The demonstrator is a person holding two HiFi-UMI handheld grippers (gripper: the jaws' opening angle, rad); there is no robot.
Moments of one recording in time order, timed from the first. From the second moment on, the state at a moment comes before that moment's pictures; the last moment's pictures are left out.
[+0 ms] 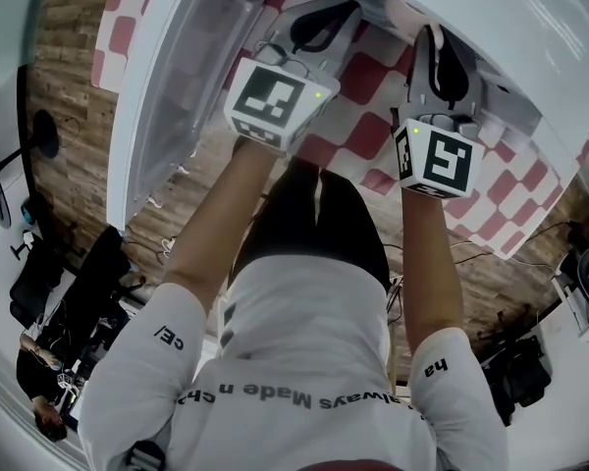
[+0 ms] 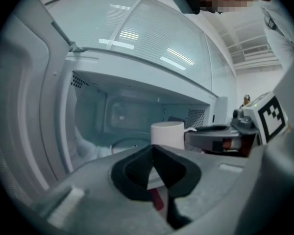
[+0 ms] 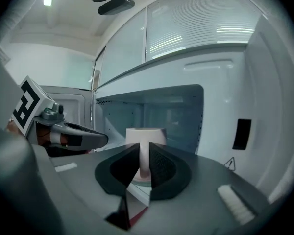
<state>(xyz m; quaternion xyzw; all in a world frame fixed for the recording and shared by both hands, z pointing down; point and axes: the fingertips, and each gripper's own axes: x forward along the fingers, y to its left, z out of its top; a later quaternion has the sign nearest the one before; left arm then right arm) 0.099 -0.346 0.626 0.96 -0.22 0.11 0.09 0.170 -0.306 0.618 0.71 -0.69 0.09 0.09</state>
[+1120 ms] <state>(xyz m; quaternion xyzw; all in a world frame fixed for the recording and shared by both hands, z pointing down) 0.097 -0.349 0.620 0.96 -0.23 0.12 0.09 0.164 -0.327 0.638 0.71 -0.69 0.13 0.10</state>
